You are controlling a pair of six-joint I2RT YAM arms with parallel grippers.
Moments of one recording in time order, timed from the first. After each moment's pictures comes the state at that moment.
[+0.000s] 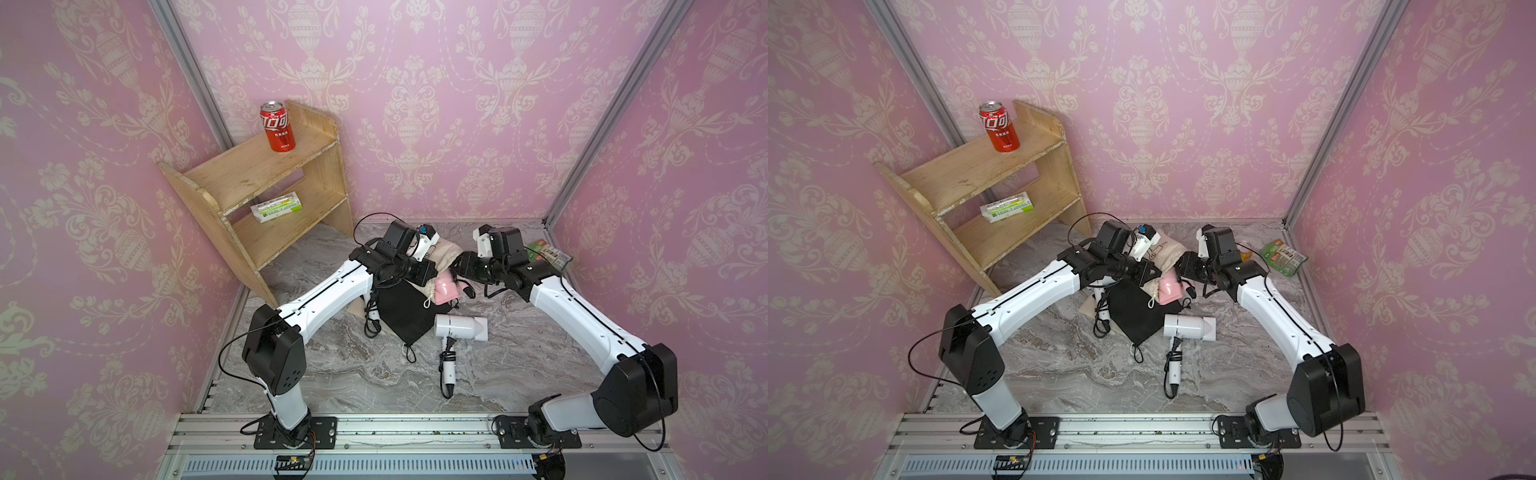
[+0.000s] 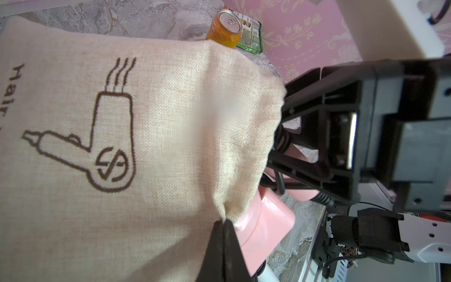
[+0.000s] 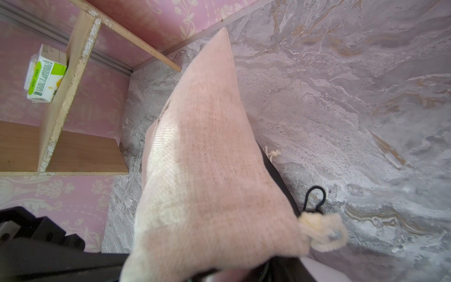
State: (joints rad) left arm -0.66 1.74 1.56 -0.55 0.41 -0.24; right arm 0.30 1.42 1.19 -0.48 -0.26 0.60
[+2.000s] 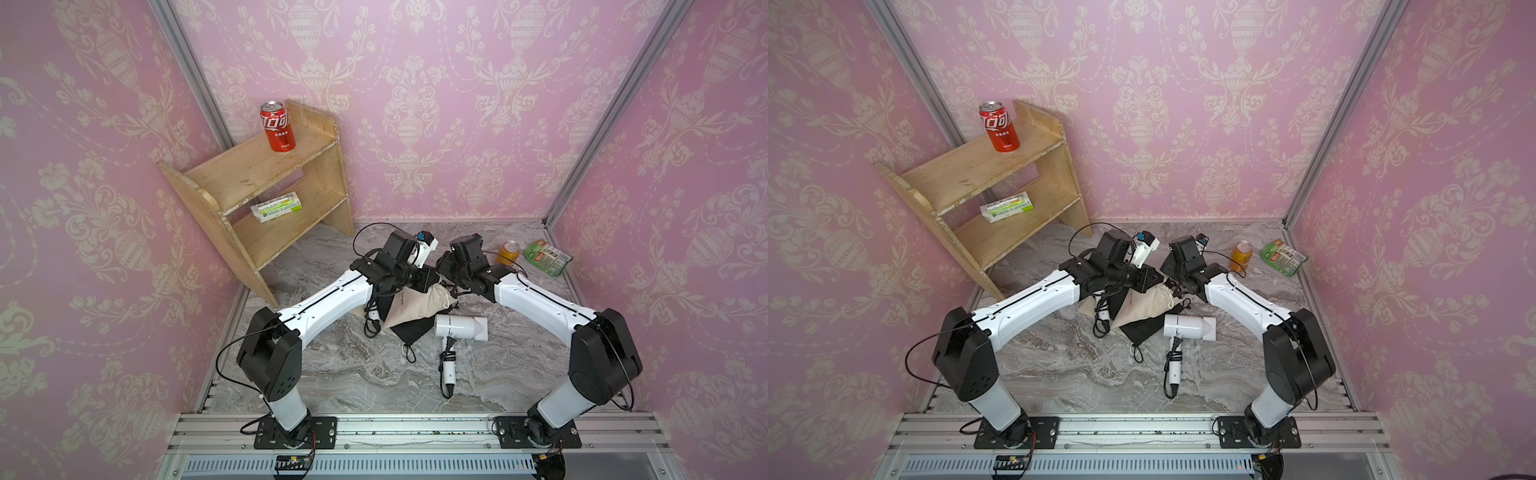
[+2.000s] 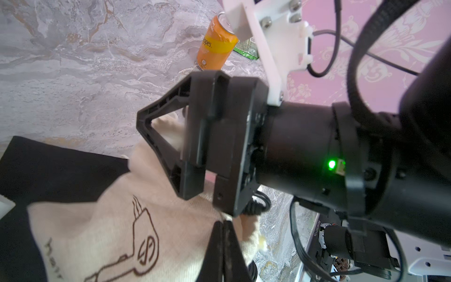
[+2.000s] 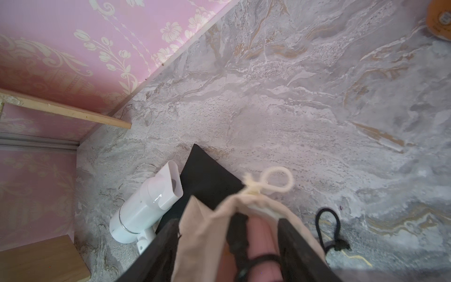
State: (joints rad) left arm -0.67 1.70 1.42 -0.40 0.40 -0.34; right arm 0.49 1.62 1.20 -0.33 0.19 0.93
